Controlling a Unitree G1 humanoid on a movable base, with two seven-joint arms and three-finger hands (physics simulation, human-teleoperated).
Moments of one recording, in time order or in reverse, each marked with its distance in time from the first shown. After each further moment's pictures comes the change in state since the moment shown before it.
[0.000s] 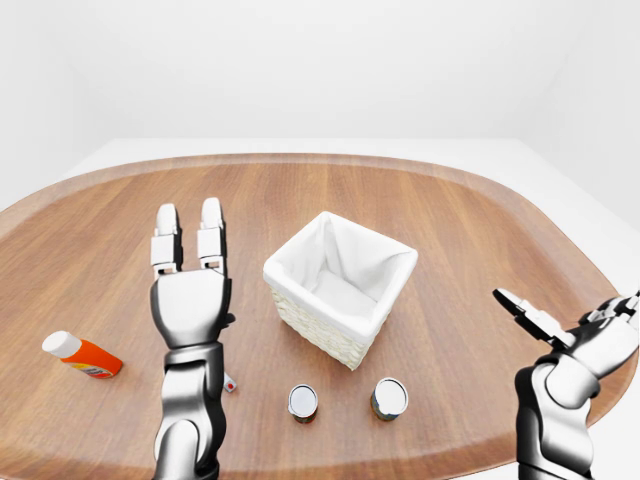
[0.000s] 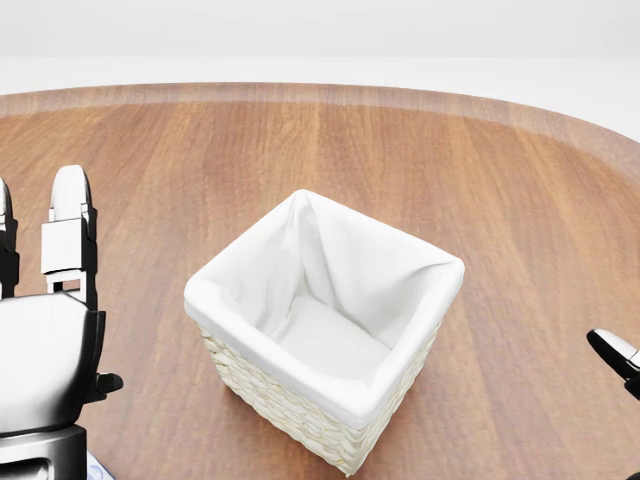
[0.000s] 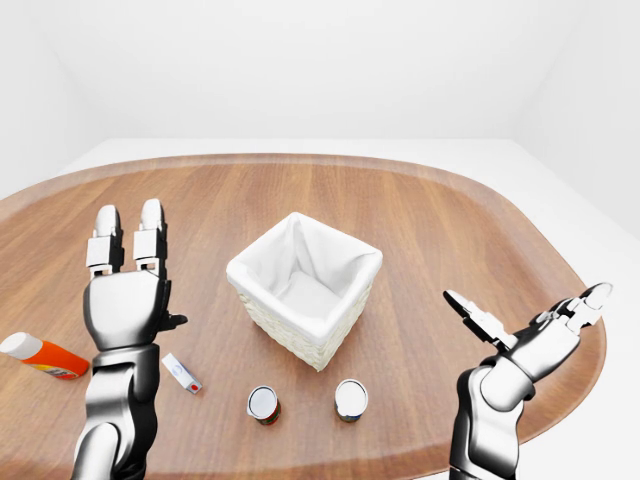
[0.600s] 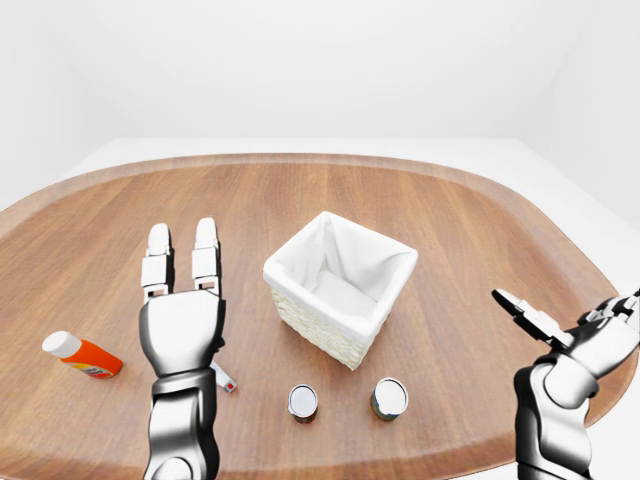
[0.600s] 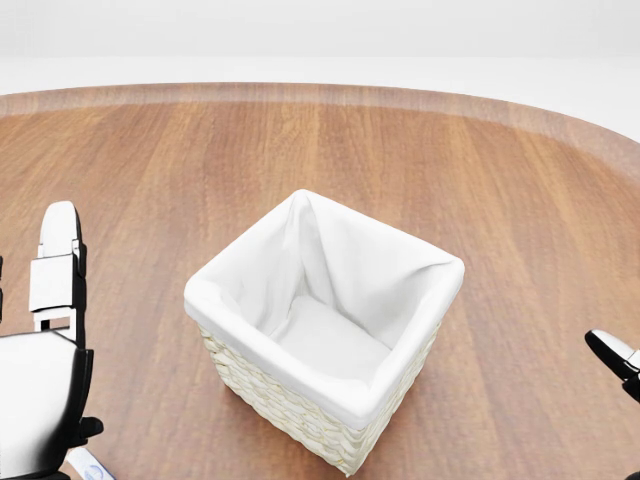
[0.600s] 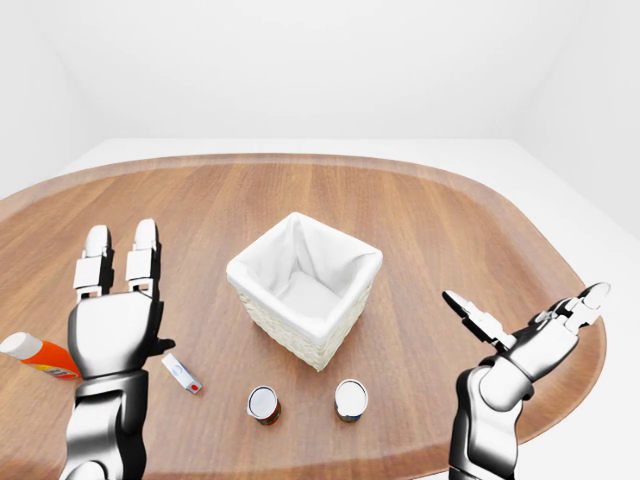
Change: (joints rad) left arm 0.144 -0.025 -0.009 -0.128 0.080 0.000 -0.065; right arm 0.000 0.000 0.004 0.010 -0.004 -0.009 0.000
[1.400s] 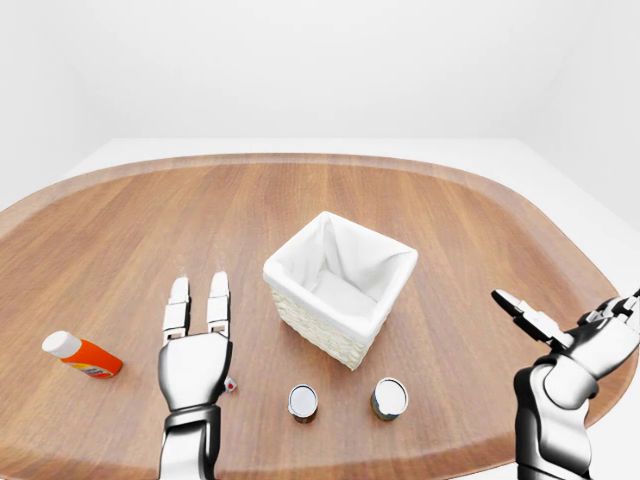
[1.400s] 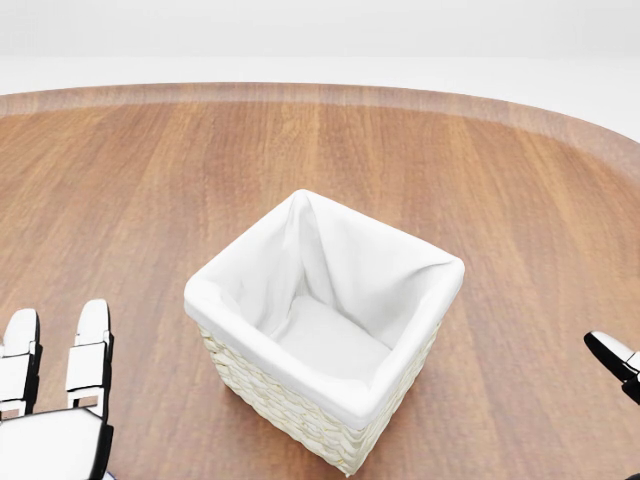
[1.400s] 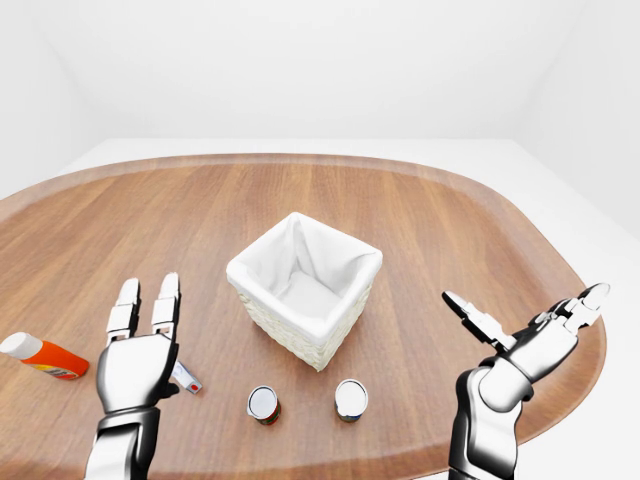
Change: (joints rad) left arm 0.163 0.029 -0.021 0.204 -0.012 0.000 0.135; right arm 0.004 0.003 0.001 -0.004 -0.005 0.004 0.000
